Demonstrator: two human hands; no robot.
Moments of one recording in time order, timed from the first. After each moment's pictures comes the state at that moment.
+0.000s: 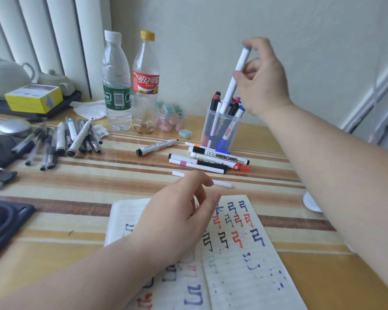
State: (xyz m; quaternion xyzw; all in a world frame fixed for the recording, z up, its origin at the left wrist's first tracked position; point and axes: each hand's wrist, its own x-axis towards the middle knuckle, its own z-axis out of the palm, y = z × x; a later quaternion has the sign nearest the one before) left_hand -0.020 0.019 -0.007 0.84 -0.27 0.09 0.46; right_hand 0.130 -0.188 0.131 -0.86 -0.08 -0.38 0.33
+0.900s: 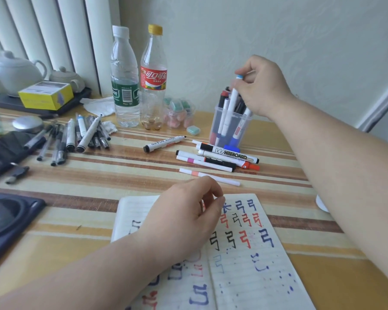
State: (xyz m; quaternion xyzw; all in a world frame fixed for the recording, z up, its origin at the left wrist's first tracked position) left_hand -0.021 0.019 -0.006 0.85 -0.26 0.08 0.46; right_hand 0.147 -0.188 0.119 -0.89 -0.05 -0.27 0.36
